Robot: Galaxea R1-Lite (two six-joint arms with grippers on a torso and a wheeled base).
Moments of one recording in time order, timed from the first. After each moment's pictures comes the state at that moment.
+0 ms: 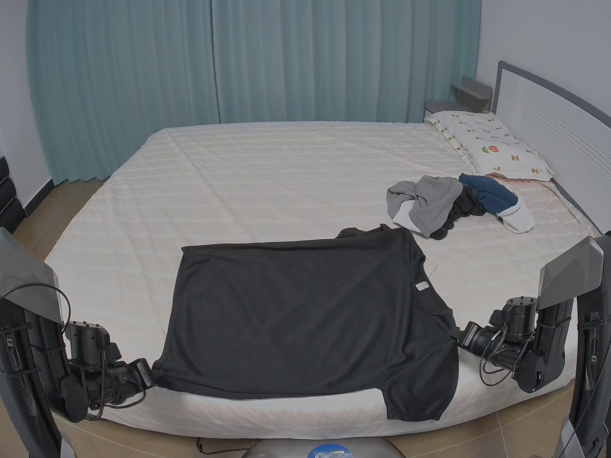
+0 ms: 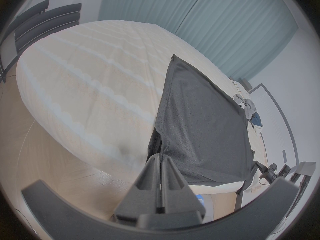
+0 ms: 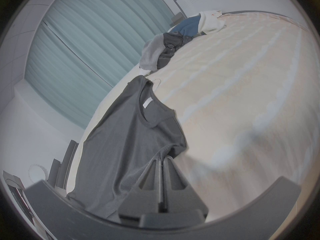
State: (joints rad) left arm 0.04 2.18 -0.02 -1.36 -0.20 -0.51; right arm 0.09 2.42 -0.32 -1.55 0.17 0.63
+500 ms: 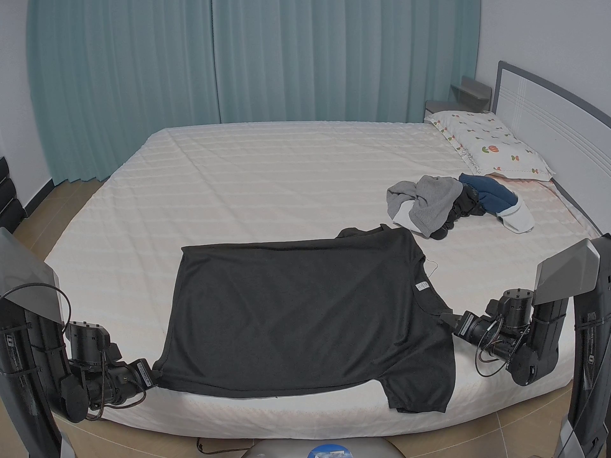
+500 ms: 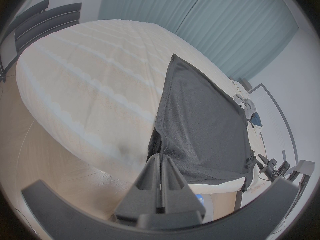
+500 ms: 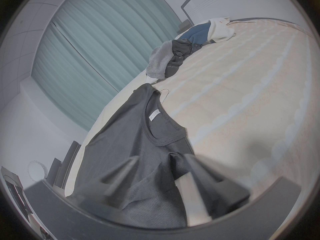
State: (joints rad) left arm 0.04 2.19 -0.02 -1.36 -0.21 -0.52; right arm 0.08 2.45 -0.43 -1.55 0.18 0.61
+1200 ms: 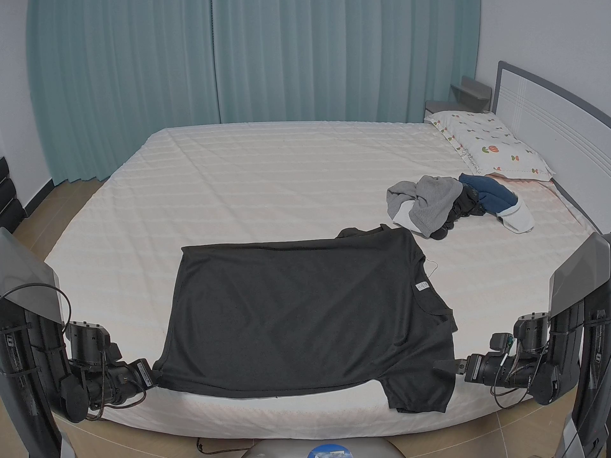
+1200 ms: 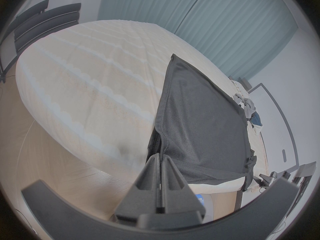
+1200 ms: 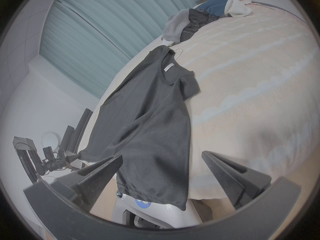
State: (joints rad) left arm 0.04 2.19 -0.02 -1.36 -0.21 -0.51; right arm 0.06 2.39 -0.12 -1.55 0.45 0.41
